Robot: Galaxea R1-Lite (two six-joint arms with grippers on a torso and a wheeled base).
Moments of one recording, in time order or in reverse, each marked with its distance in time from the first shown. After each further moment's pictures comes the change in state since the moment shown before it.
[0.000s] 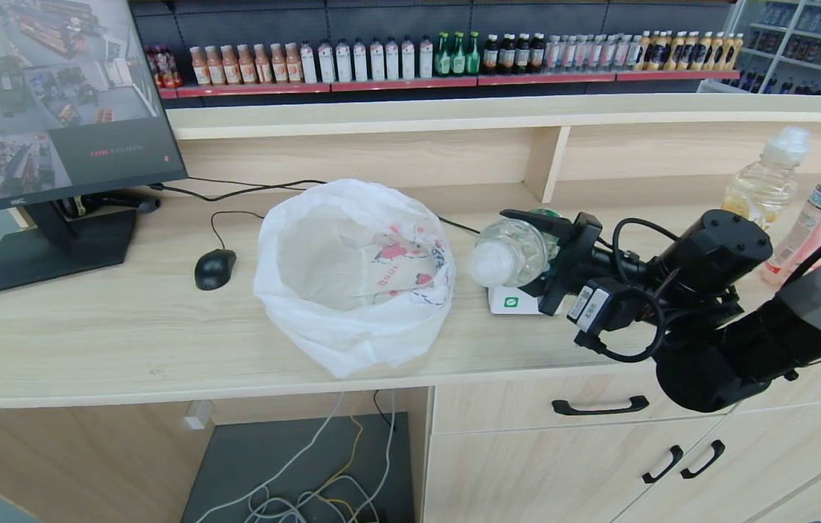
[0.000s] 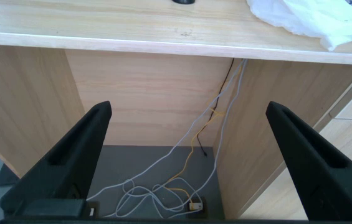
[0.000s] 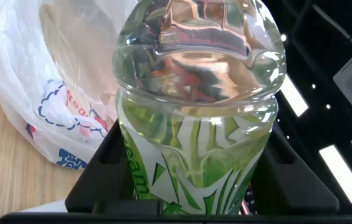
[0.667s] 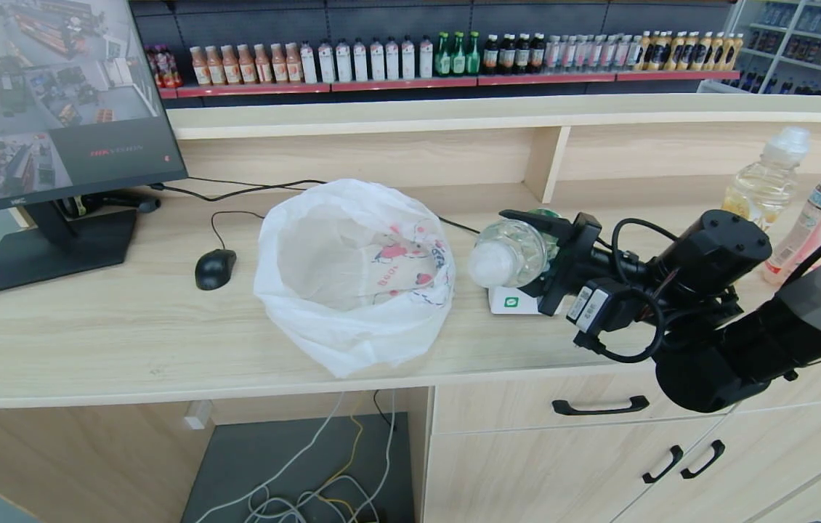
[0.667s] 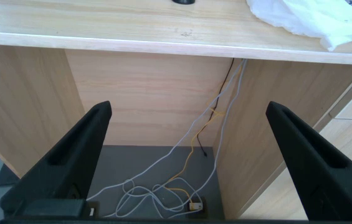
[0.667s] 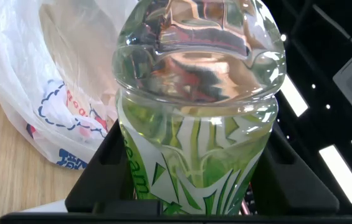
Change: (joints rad) left arm 0.000 0.000 0.000 0.000 0.000 0.000; right arm 0.000 0.000 0.000 0.000 -0.001 -0.001
